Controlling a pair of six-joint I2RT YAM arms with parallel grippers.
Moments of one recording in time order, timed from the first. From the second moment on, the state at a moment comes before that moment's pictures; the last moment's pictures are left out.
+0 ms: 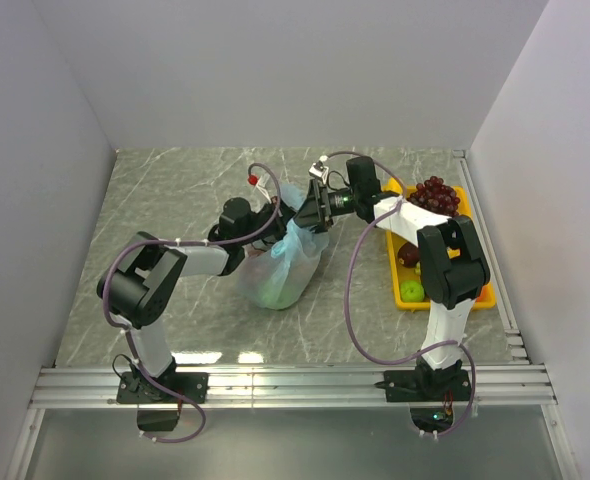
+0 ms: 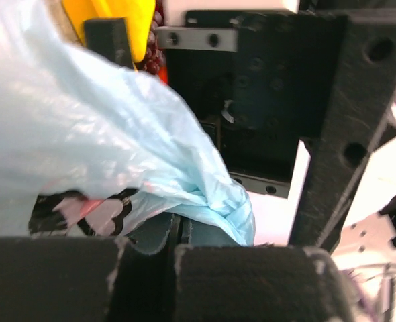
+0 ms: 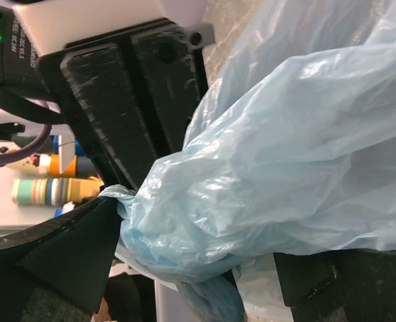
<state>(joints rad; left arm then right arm) -0.55 1.80 0.86 0.91 0.57 -1.08 0.37 1.91 1.29 0.02 -1.23 0.61</state>
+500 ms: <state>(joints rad) -0.56 1.79 0.84 0.92 0.50 -1.22 0.37 1.88 1.50 -0.56 -1.06 0.08</state>
